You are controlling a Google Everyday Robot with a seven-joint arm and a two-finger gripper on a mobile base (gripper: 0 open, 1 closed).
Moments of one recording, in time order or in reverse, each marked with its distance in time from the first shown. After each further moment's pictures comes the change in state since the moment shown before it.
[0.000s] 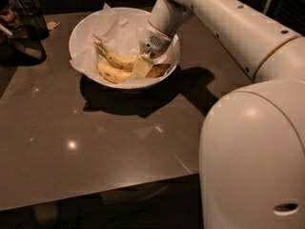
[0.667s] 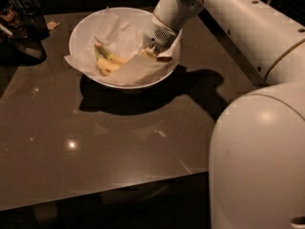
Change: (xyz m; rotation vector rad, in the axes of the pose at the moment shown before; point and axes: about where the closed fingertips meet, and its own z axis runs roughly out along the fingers) arm -0.003 0.007 -0.023 0.022 -0.059 -0.030
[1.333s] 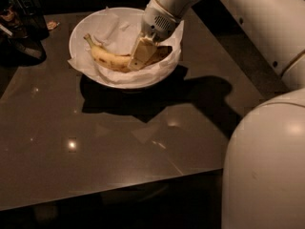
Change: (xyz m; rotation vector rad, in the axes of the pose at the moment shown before) arm -0.026 0.025 -0.032 0.046 -0.025 -0.055
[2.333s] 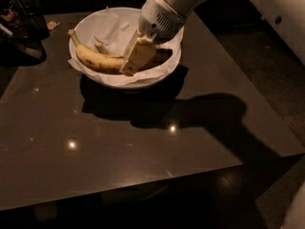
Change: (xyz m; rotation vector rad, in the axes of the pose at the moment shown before) arm -0.021 0.073 -0.023 -0.032 -0.079 -0.042
